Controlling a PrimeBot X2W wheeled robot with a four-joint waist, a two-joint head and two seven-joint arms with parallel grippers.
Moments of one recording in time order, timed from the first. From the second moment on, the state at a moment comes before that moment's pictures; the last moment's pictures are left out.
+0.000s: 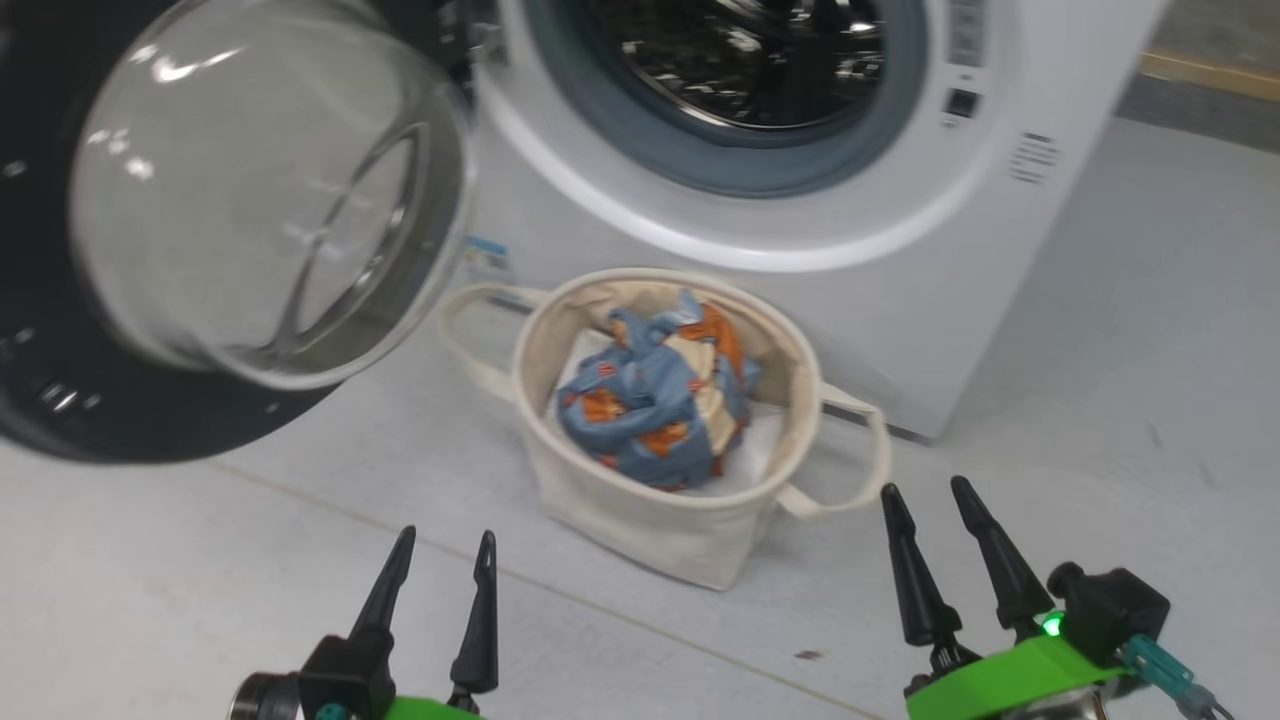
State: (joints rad) left arm -0.05 0.05 -0.22 0.22 -0.14 0.10 -0.26; right arm -0.01 -0.05 0.15 0.12 0.31 0.13 -0.25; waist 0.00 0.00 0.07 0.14
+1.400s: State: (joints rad) left arm -0.04 0.05 -0.22 0.17 -0.15 0.11 -0.26; right arm -0.03 -0.05 0.28 0.11 0.30 0.13 -0.25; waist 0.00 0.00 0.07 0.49
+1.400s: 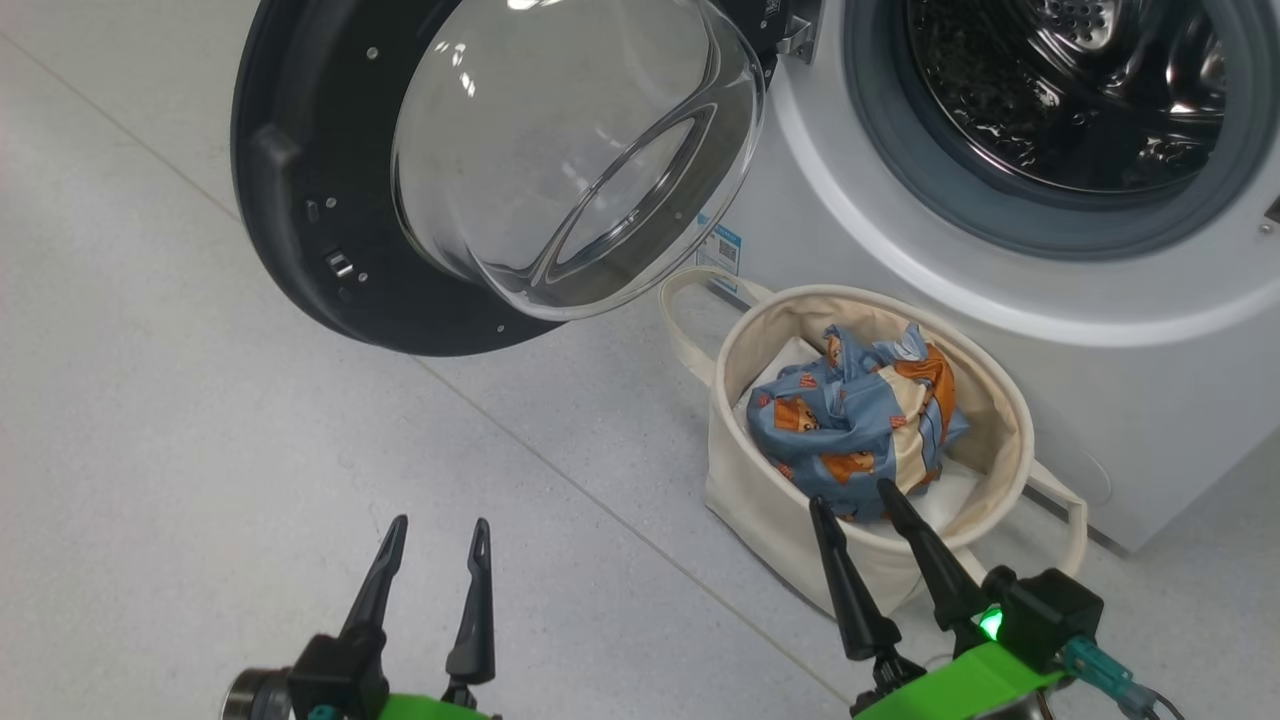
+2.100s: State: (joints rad) left arm -0.04 0.05 -0.21 0.17 -0.15 0.12 -0.26; right arm -0.02 -0.05 0.28 0.11 0.30 0.13 -0.25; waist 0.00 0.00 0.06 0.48
